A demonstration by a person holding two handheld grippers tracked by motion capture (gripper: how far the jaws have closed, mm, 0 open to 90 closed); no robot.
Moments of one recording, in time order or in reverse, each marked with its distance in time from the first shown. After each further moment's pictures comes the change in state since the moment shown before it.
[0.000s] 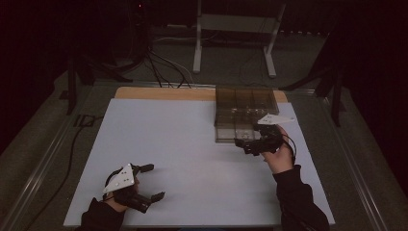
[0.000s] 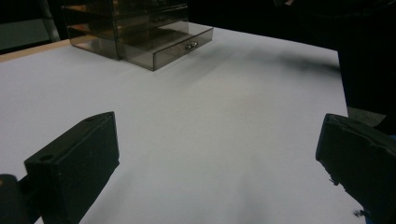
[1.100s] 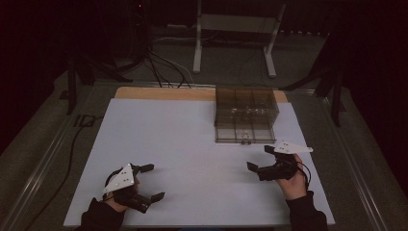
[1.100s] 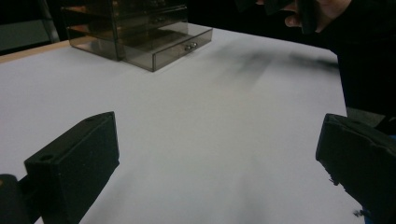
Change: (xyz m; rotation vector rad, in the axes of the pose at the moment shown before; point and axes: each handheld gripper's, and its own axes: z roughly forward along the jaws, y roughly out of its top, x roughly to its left) left arm 0.000 0.000 0.000 0.002 -0.005 0.005; right arm 0.005 -0.076 -0.038 -0.052 0.025 0.007
